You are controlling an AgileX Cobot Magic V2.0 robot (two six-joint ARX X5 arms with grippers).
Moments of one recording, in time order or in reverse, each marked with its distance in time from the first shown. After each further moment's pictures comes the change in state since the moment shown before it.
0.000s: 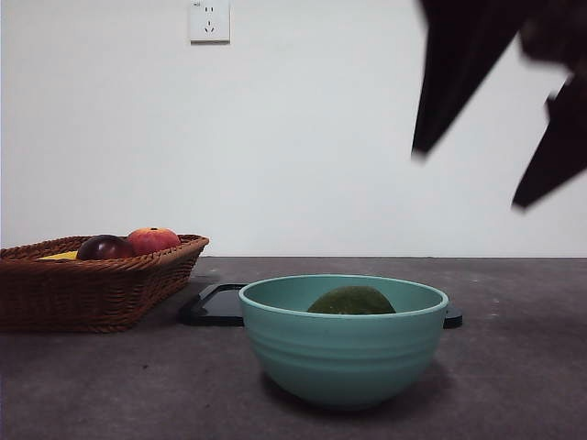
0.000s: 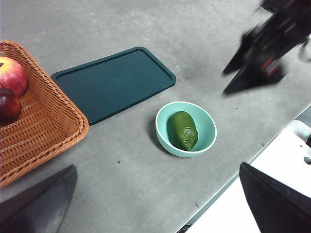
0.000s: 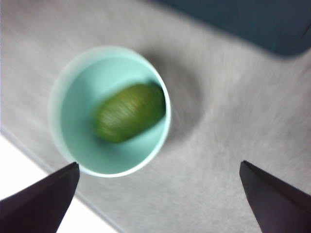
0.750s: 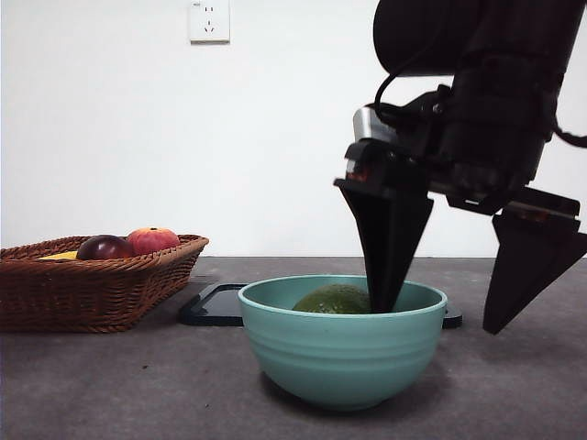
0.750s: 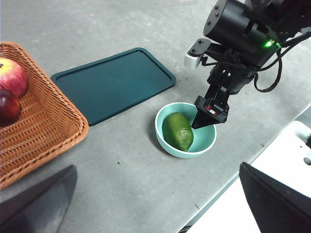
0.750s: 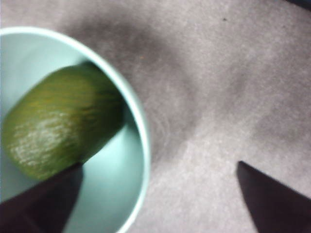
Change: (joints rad) left arm 0.000 0.000 0.000 0.004 0.000 0.000; right arm 0.097 0.301 0.000 0.122 0.116 0.154
